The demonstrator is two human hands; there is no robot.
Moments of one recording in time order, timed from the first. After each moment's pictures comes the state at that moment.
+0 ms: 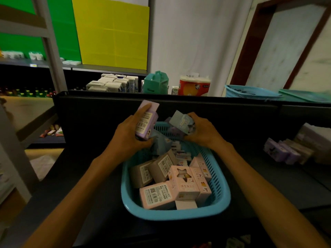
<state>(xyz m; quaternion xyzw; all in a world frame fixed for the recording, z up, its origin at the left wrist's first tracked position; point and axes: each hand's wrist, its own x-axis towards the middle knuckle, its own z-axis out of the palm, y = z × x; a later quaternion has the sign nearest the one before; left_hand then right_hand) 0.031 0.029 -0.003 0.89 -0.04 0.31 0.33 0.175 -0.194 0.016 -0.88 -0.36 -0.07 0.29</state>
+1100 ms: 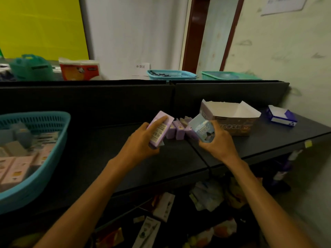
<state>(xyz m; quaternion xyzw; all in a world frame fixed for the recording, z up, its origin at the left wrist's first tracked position) 0.166 -0.391 -0.035 0.93 -0.16 0.20 0.25 0.230 -0.662 -0.037 -0.91 -0.19 -0.22 0.31</state>
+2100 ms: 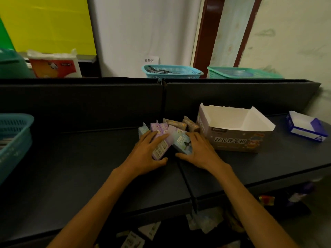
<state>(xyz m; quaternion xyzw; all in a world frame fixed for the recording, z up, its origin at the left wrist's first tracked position) 0.277 -0.458 -0.084 0.96 -0.08 0.11 0.25 0.352 -0.671 -0.074 -0.94 -0.26 -0.06 0.19</state>
